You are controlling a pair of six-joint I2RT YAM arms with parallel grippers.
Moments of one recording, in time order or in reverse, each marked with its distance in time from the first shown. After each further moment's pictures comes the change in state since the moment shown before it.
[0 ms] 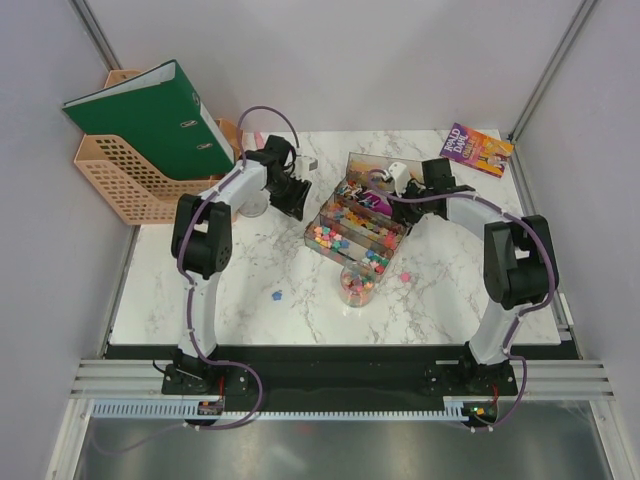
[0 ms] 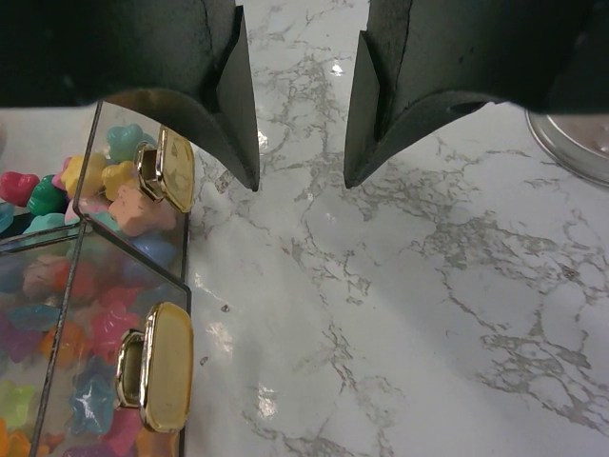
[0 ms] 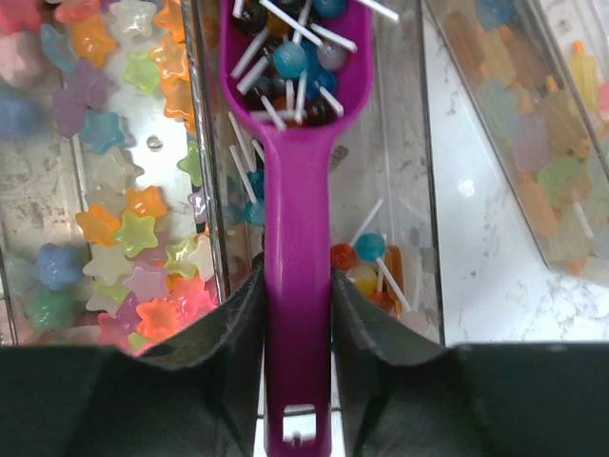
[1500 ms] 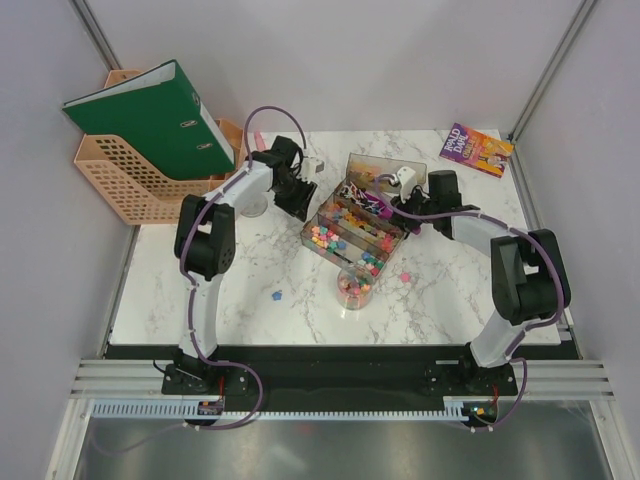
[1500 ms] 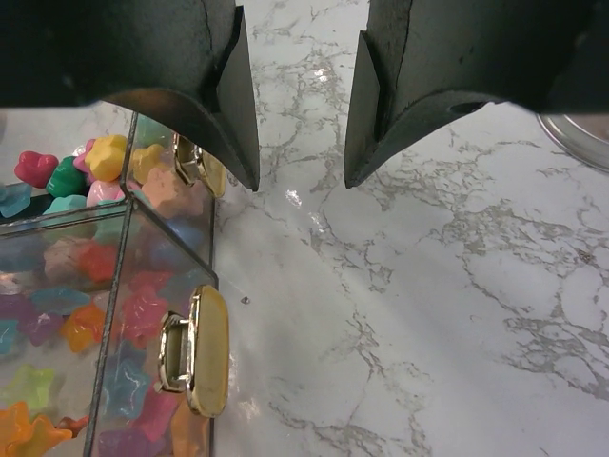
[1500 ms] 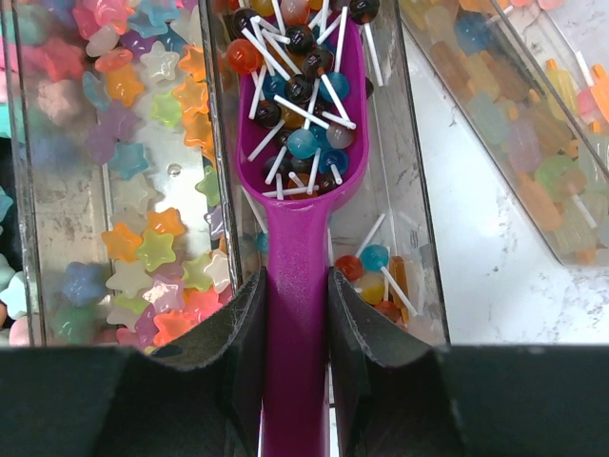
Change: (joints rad) left arm -0.039 -0.001 0.002 0.000 -0.037 0.010; right arm 0.001 -0.108 -0.196 0.258 -0.040 0.139
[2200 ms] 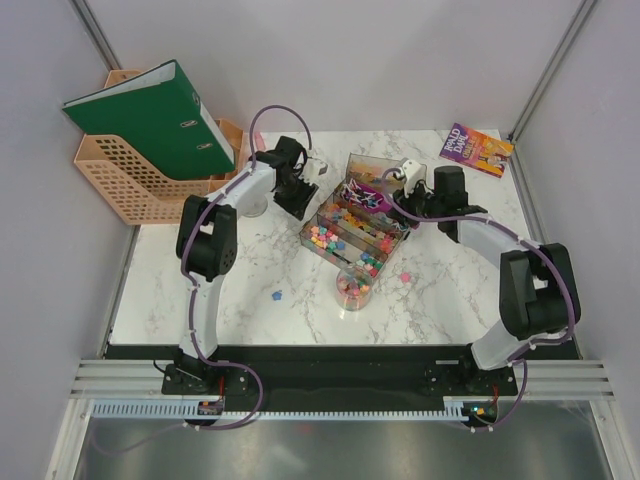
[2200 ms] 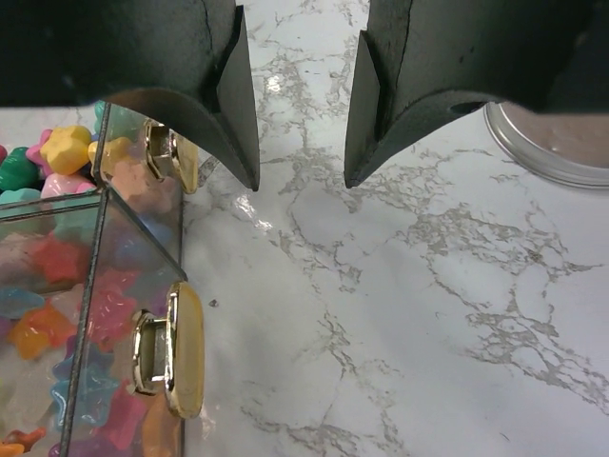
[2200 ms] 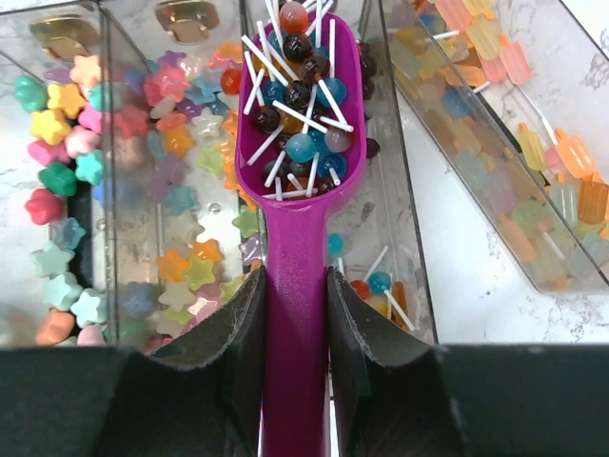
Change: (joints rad) left arm -0.024 0.000 0.007 0.000 -0.093 0.074; right arm 0.000 -0.097 -0.023 0.034 -0.056 0.088
